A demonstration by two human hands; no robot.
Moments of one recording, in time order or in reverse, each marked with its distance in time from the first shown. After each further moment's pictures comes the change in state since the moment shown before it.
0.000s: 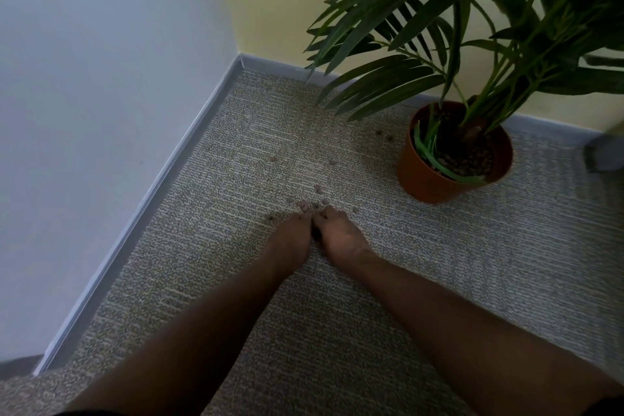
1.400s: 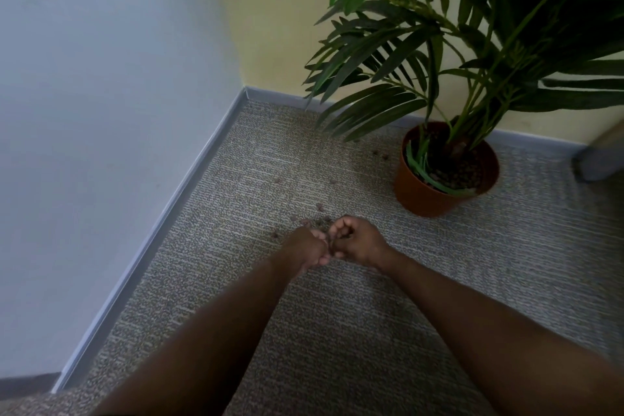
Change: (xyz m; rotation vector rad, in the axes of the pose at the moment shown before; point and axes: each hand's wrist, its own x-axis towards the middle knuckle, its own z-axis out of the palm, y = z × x) left_hand -0.002 0.045 -0.045 -1.088 -0.168 -0.576; right_hand -0.012 0.030 -0.022 0.961 0.079 0.182
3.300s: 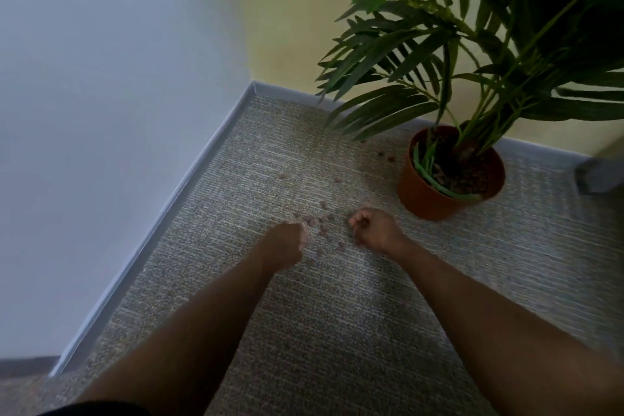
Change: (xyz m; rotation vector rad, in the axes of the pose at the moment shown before) left_hand 0.012 -0.029 -0.063 0.992 0.028 0.505; right_hand 0.013 -0.010 -0.026 -0.375 0.103 0.100
